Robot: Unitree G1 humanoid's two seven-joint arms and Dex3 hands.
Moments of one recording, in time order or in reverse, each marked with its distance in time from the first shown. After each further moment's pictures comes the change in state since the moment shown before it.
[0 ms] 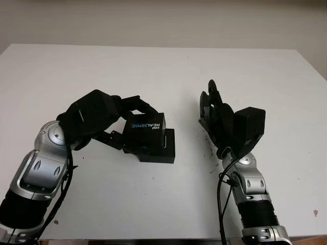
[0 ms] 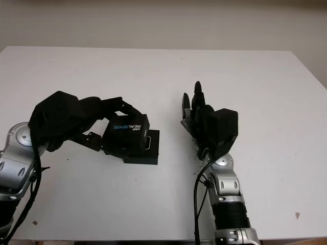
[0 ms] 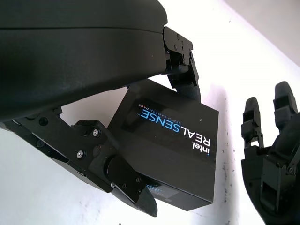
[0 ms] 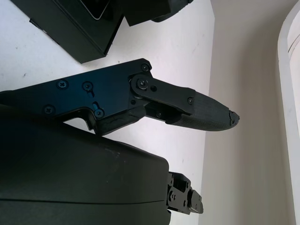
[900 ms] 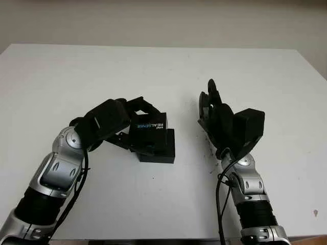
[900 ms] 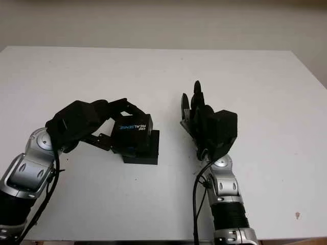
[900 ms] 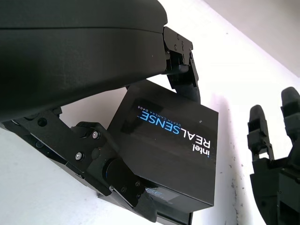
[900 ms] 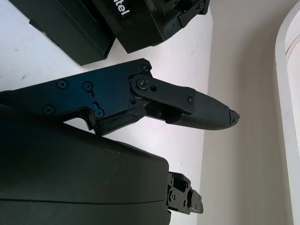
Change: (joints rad) left arm 0.000 -0.058 -0.060 0.145 0.092 -0.205 0.112; right arm 0.000 0.008 0.000 0.024 -0.001 -0.037 0.012
